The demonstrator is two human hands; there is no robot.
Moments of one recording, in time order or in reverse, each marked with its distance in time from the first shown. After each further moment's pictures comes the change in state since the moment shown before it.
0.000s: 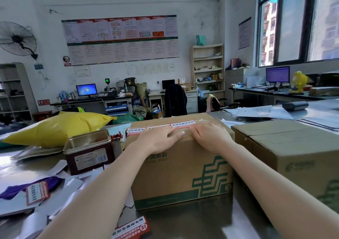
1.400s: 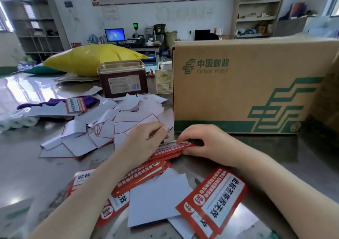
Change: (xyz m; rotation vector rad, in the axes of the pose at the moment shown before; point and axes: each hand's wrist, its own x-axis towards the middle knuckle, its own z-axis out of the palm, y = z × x) left_hand -0.170 -0.084 0.145 -0.573 0.210 -0.225; right_hand -0.097 -0.115 0.137 0.553 -0.488 -0.371
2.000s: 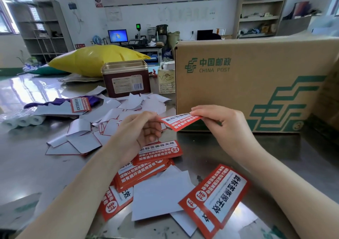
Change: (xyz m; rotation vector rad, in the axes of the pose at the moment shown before) left_hand -0.001 0.009 -0.021 -1.026 0.011 -0.371; right_hand -0.011 -0.004 -0.004 0.106 0.650 -0.044
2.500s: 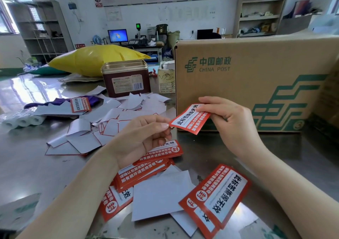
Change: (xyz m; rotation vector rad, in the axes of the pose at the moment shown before) left_hand 0.000 -0.004 -0.004 0.045 -0.261 -0.016; right_hand 0.000 -0.004 -0.004 0.039 0.090 0.080
